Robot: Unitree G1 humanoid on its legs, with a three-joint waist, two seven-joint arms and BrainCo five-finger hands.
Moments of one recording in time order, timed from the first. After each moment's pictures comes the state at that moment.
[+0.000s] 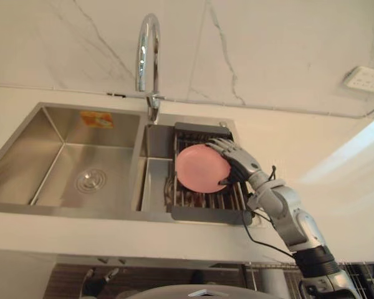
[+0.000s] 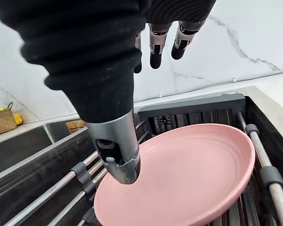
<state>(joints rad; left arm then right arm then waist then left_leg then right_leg) 0.23 0.14 0.14 1.00 0.12 -0.18 0.14 -0.13 -0.45 0.13 -0.09 -0.83 -0.20 0.20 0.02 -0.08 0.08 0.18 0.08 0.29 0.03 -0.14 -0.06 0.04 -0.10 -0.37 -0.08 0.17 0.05</state>
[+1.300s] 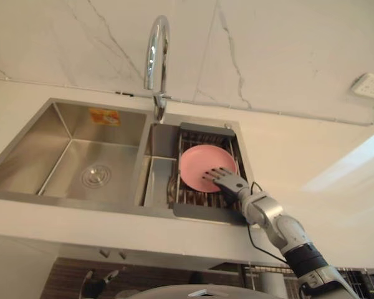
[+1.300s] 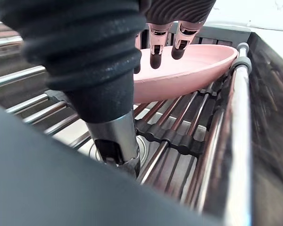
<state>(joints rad) 0.25 0.14 0.14 0.99 0.14 -0.17 0.14 -0.16 -0.46 0.27 0.15 -1.19 -0.19 0.19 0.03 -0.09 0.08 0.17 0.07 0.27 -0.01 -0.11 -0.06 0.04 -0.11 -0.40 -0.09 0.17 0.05</state>
